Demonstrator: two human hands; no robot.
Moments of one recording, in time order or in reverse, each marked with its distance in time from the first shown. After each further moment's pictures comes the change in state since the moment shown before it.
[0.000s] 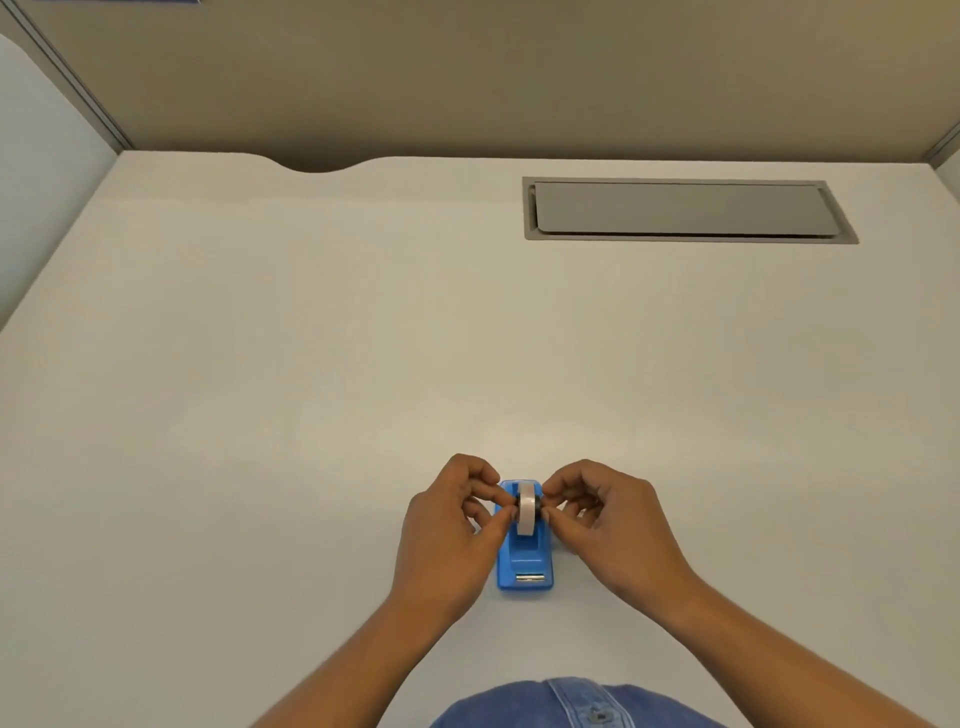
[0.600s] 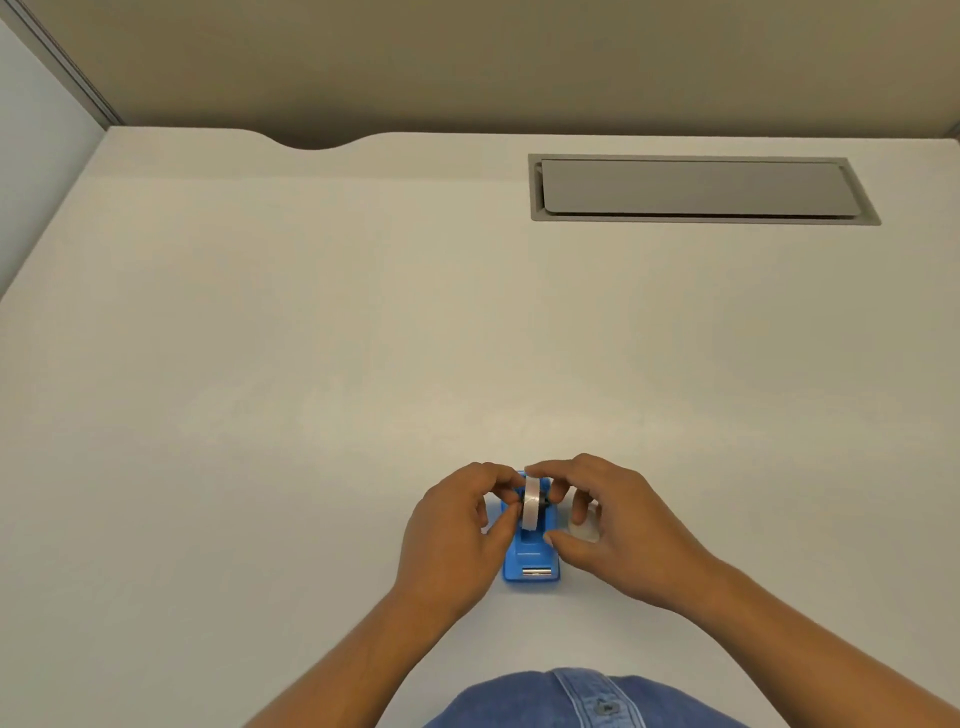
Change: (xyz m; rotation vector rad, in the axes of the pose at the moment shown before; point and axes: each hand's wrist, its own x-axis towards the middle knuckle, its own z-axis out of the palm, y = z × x) left_hand 0.004 -0.014 0.005 0.128 -0.083 0.069; right_hand 0.008 0.008 -0.007 -0.291 -0.264 -0.175
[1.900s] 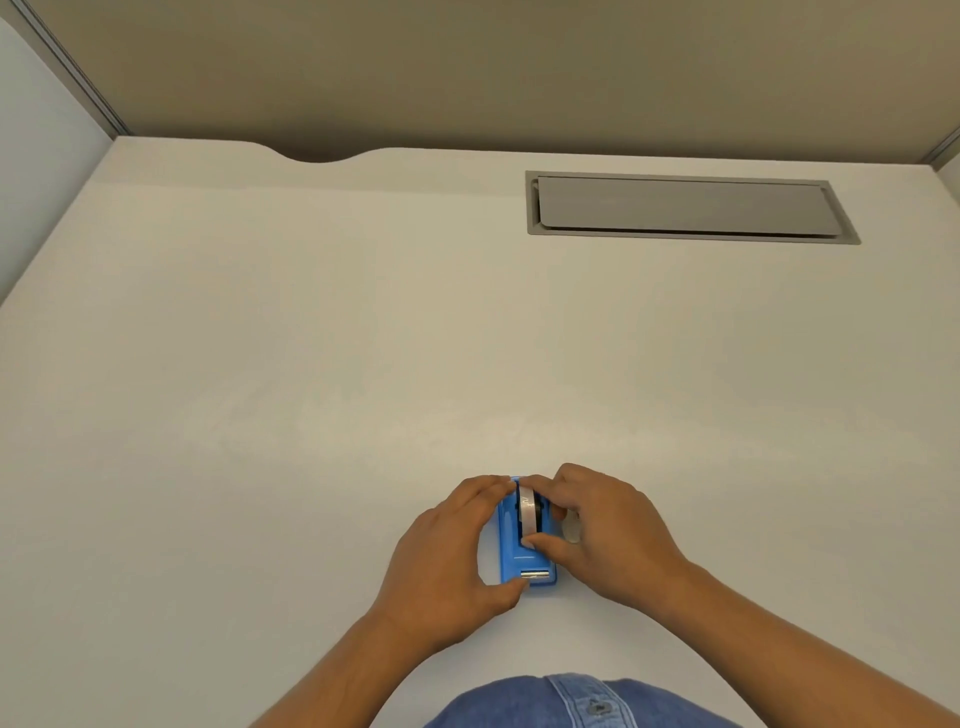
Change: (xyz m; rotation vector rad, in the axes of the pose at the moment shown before) left_hand -0.016 -0.018 -0.002 0.269 -0.183 0.141; right_hand 0.004 -0.002 0.012 -0.272 0.023 -0.029
